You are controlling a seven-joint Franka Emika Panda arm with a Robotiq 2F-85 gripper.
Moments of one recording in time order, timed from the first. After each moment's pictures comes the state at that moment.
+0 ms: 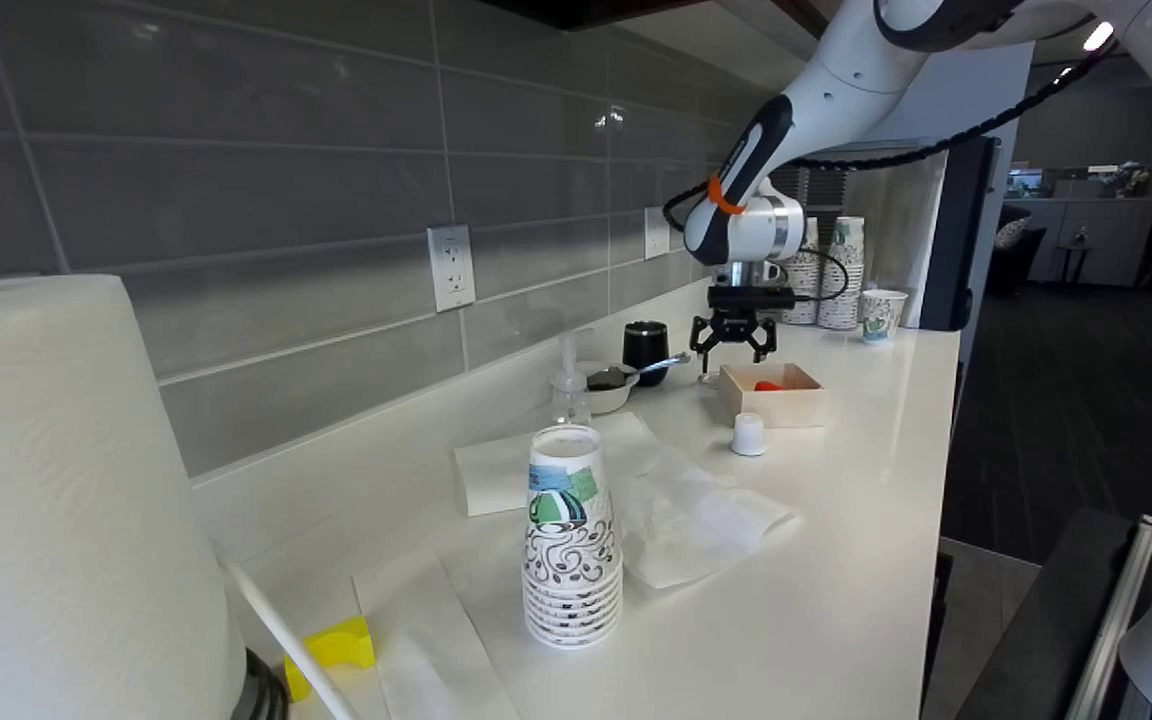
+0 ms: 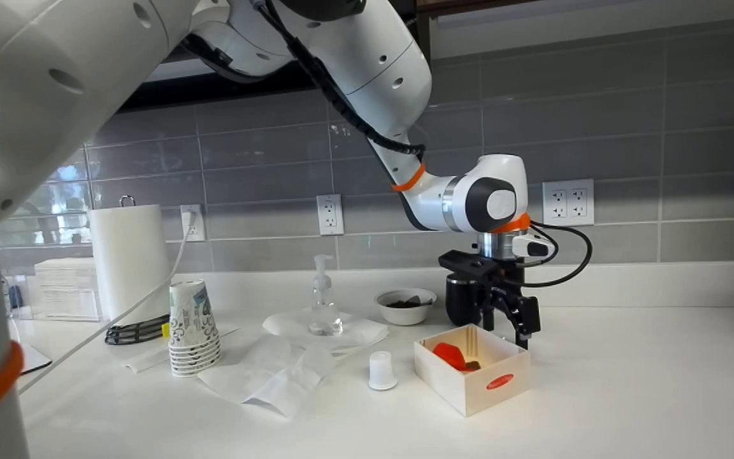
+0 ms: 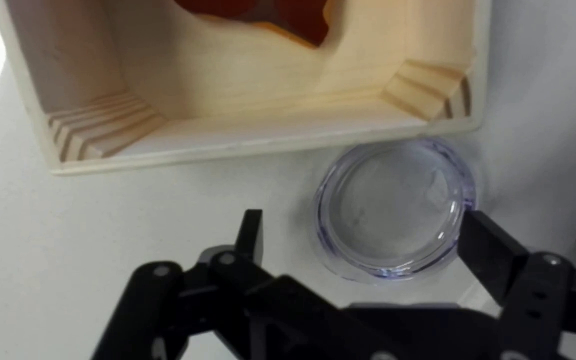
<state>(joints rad) -0.20 0.68 -0.18 -1.73 0.17 2.42 0.29</state>
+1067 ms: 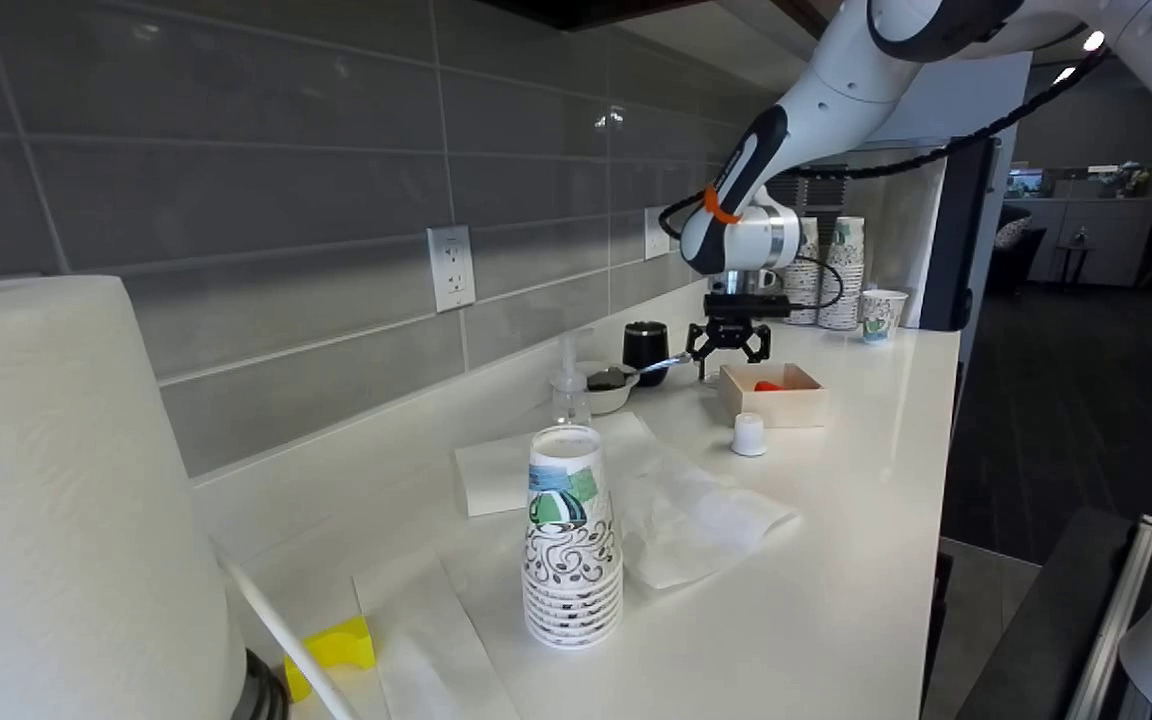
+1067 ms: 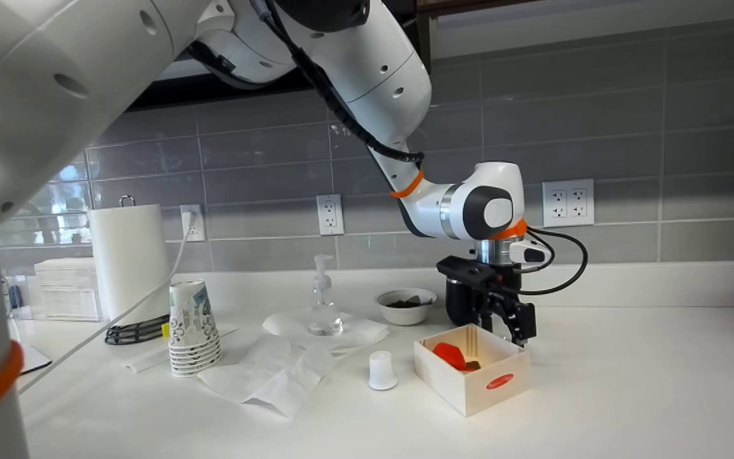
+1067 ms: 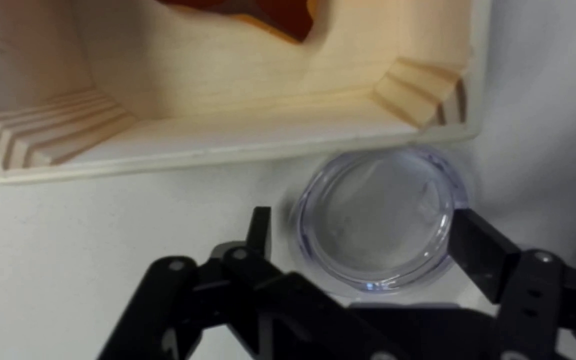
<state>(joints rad) -0.20 0.70 -0.16 -1.73 0.17 2.45 0.29</state>
